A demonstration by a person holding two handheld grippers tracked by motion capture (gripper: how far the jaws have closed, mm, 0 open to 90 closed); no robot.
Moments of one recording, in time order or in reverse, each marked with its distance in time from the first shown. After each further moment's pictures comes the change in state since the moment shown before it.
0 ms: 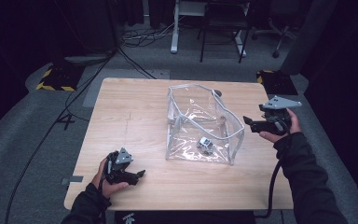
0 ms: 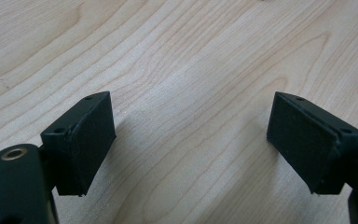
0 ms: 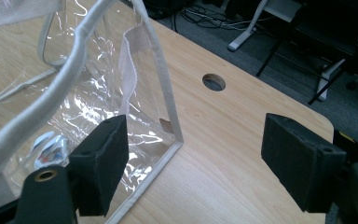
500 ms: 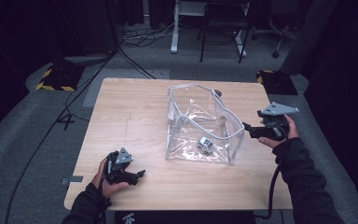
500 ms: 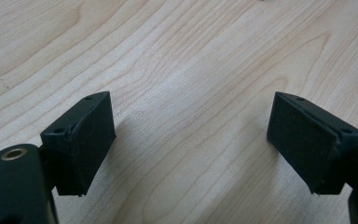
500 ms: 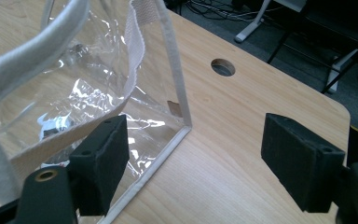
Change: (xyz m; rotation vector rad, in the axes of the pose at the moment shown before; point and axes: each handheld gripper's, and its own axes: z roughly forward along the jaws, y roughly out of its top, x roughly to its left) left arm 0.000 0.000 0.000 0.001 0.004 0.001; right arm 0.005 -0.019 0.007 0.018 0.026 0.007
